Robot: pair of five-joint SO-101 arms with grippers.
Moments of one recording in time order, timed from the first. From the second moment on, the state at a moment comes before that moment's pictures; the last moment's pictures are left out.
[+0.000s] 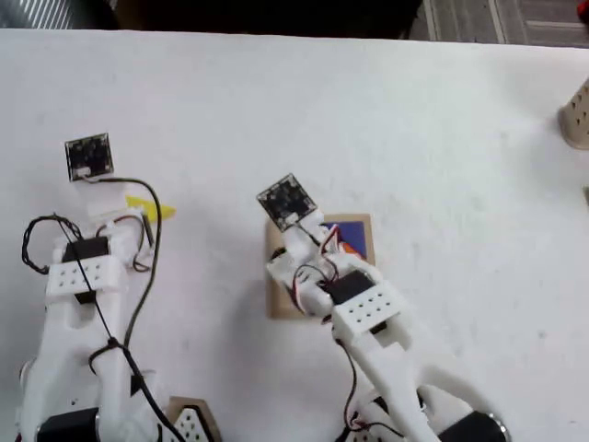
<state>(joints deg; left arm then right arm) -17.5 -28.7 57.8 37.9 3.2 -34.1 -28.2 63.3 24.2 8.7</state>
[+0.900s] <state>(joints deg) -17.5 -28.7 57.8 37.9 3.2 -27.8 -24.9 61.4 32.1 15.5</state>
